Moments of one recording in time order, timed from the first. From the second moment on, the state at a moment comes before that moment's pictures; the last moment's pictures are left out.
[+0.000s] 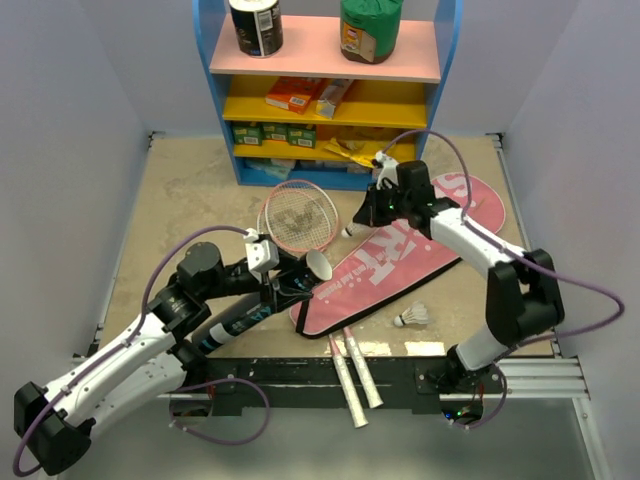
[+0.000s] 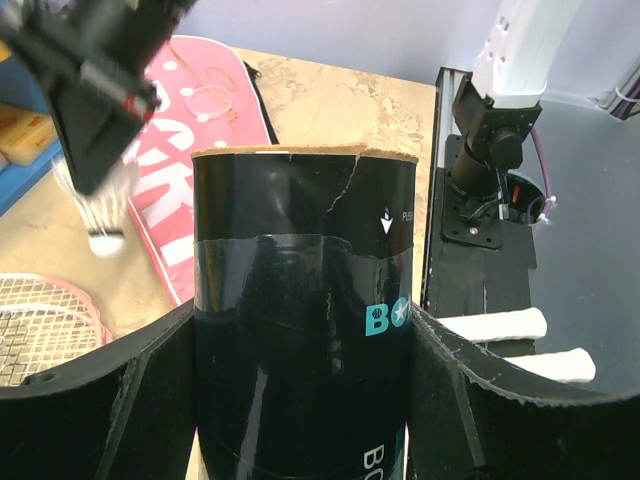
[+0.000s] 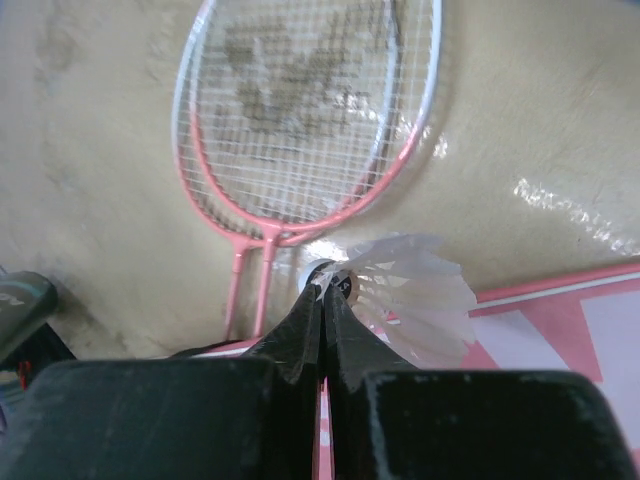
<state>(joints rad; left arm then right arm) -0.69 0.72 0.56 0.07 0.65 -0.01 0.36 1.63 1.10 -0.19 -0.44 0.27</state>
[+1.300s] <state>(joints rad) -0.69 0.81 0.58 -0.05 0.51 0.07 0.74 0.95 0.97 -0.35 -0.36 0.43</state>
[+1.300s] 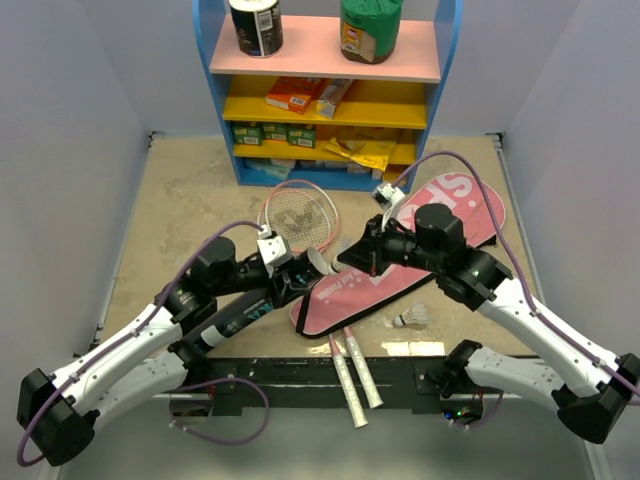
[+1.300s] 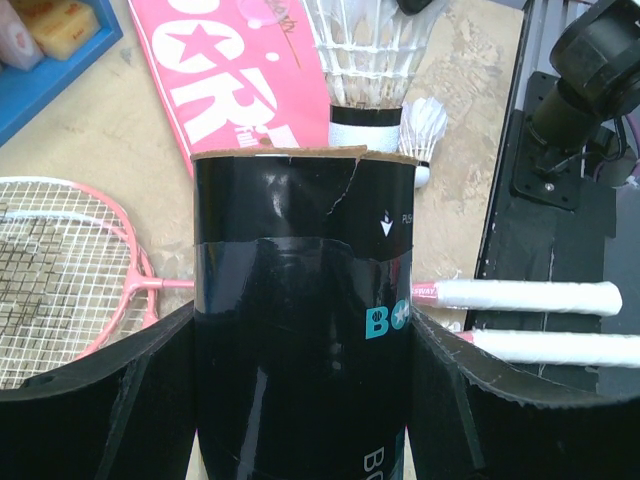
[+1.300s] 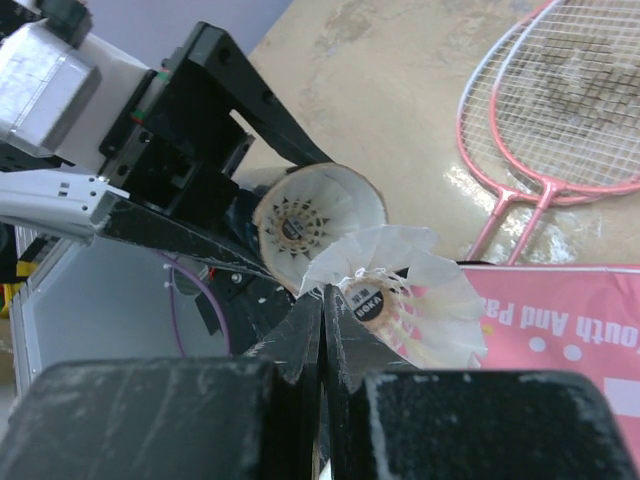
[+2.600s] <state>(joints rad) -0.69 0.74 0.57 -0.02 0.58 0.06 0.89 1.12 0.95 -0.12 -0.42 0.53</state>
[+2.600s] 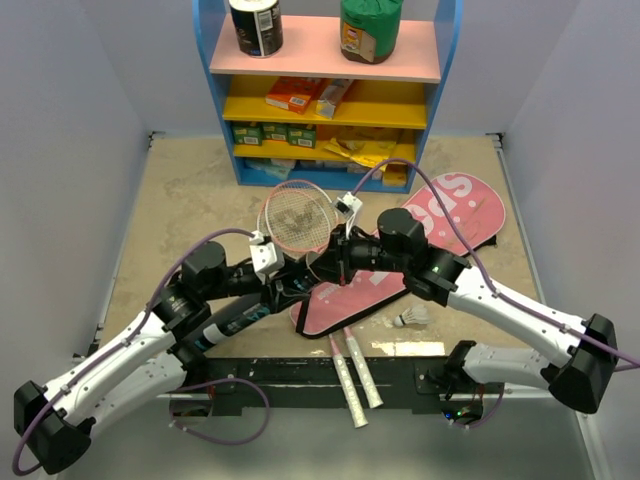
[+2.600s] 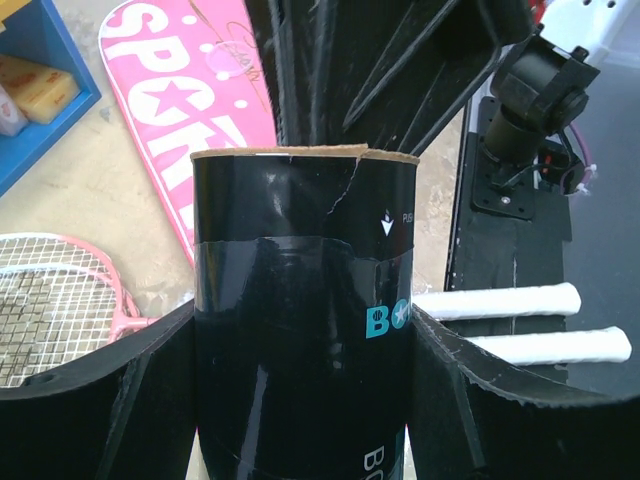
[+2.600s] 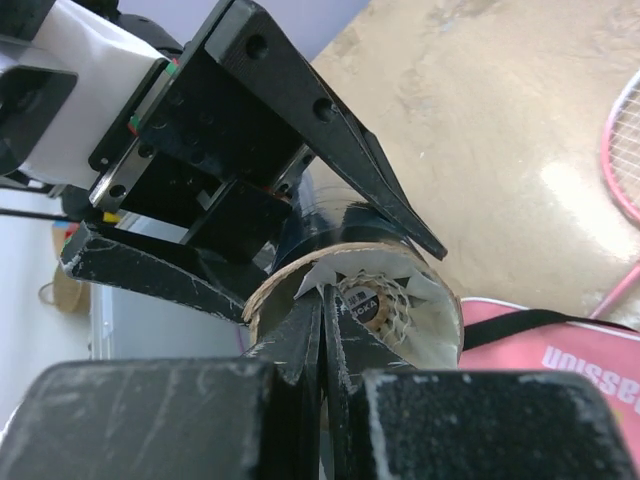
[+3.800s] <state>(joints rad) -0.70 0.67 0.55 -0.05 0.66 0.06 0.94 1.05 0.95 -0.21 -0.36 0.58</state>
